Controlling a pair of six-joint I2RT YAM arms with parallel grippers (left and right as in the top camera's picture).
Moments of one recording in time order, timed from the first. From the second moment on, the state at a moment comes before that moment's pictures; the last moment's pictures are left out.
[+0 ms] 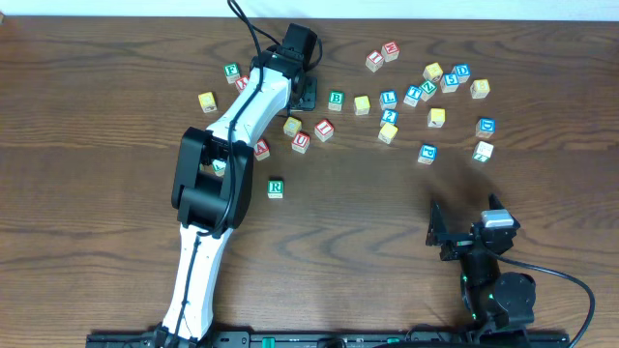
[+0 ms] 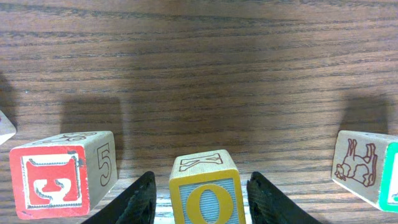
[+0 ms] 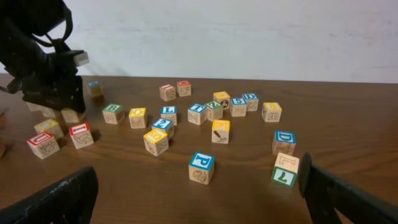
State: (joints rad) left arm -0.36 2.42 2.02 -0.78 -0.05 -0.27; right arm 0.13 0.02 0.01 -0.07 0.02 0.04
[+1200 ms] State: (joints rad) left arm -0.36 2.41 2.02 -0.83 -0.05 -0.27; right arm 0.13 0.02 0.01 -0.07 0.02 0.04
